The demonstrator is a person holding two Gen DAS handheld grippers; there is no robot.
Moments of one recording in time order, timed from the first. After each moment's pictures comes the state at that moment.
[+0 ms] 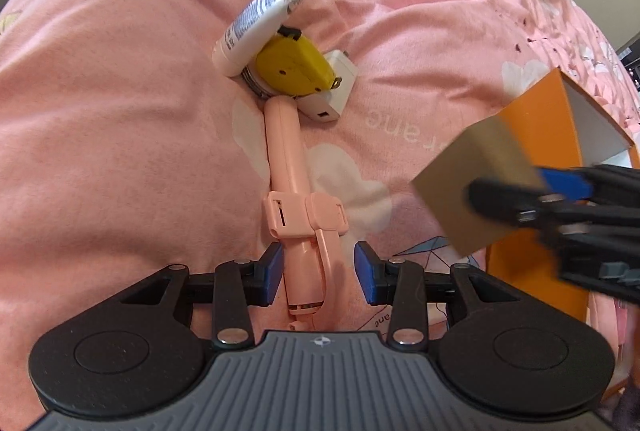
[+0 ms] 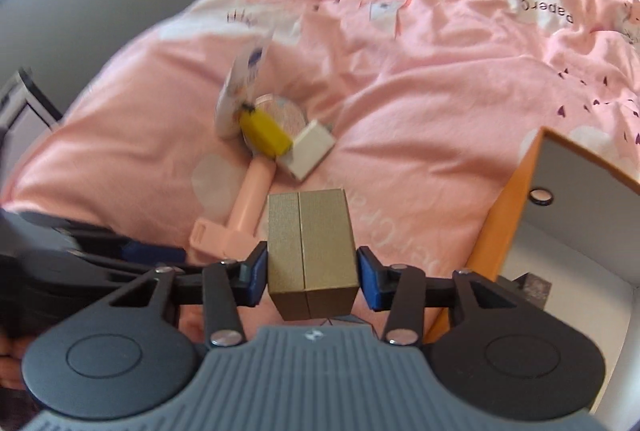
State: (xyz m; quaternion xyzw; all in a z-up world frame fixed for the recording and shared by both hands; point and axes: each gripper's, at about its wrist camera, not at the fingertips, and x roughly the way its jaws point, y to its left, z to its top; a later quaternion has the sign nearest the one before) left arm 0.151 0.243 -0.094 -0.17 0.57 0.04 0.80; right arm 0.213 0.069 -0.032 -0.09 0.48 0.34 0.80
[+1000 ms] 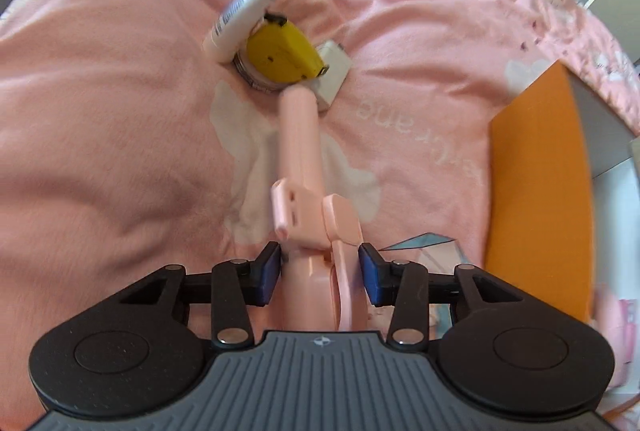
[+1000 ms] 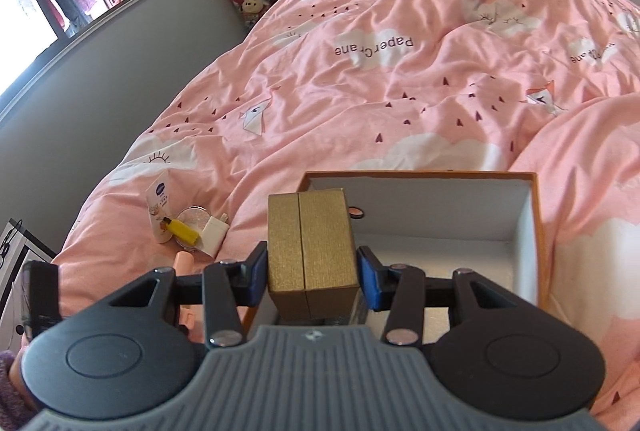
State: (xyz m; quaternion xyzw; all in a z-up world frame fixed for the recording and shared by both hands) left arm 0.137 0.216 -0.091 -0.17 0.55 0.07 0.82; right arm 0.212 -0.102 0.027 0.07 0.42 0.25 0.87
